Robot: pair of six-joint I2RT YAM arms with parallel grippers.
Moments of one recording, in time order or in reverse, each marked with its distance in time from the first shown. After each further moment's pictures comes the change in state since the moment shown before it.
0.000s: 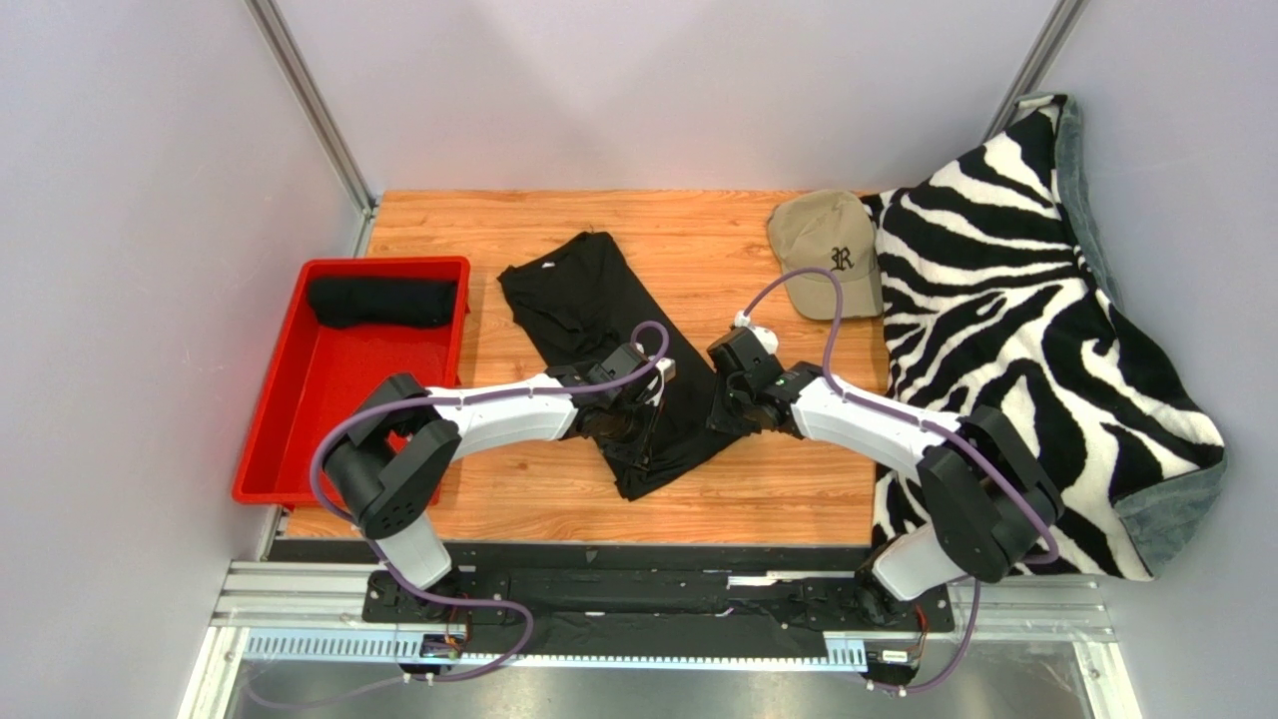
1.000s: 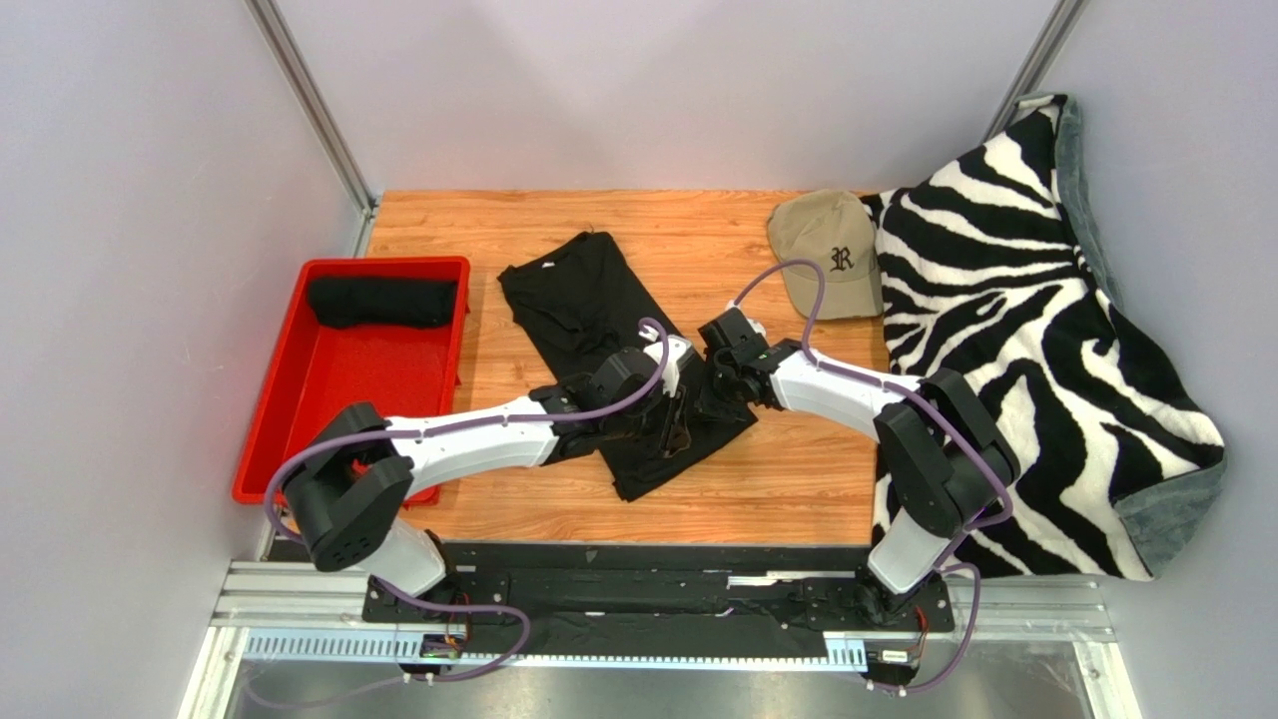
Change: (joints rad) left arm -0.084 -0.180 -0.074 0.270 -0.088 0.022; right arm -0.058 0.184 0.132 0.000 -0.100 0.024
